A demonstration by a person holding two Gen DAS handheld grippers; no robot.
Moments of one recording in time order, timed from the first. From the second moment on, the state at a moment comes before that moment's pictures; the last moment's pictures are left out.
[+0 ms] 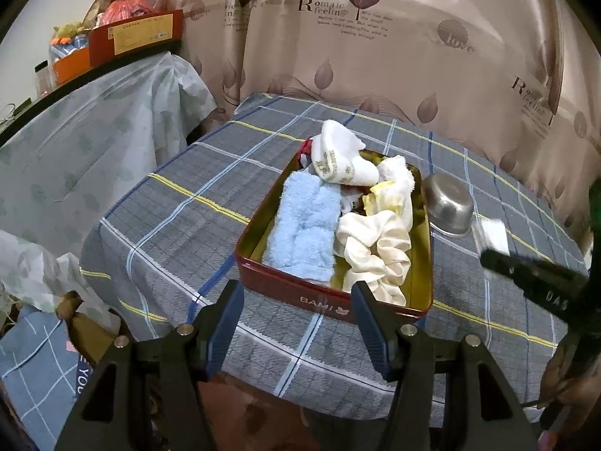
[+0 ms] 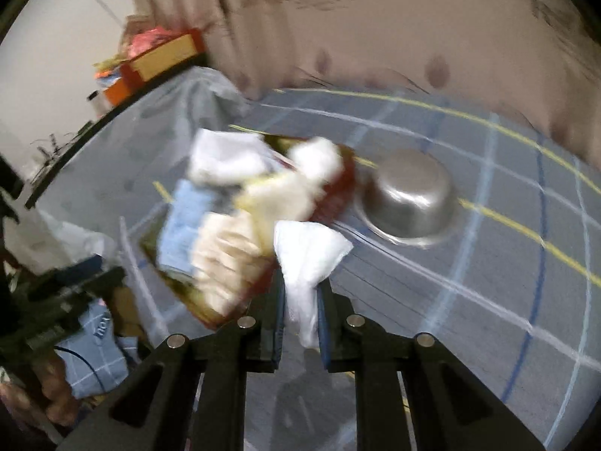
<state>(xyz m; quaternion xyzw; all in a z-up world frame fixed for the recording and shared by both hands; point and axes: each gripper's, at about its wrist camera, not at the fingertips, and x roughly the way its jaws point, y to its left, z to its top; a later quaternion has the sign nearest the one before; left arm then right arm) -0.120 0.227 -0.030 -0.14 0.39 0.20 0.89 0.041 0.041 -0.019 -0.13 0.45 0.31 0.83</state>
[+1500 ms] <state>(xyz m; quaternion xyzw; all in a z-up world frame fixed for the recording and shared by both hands) -0.119 0.243 -0.034 -0.12 0.40 0.24 0.87 0.009 0.107 0.011 -0.12 0.32 0.35 0.87</state>
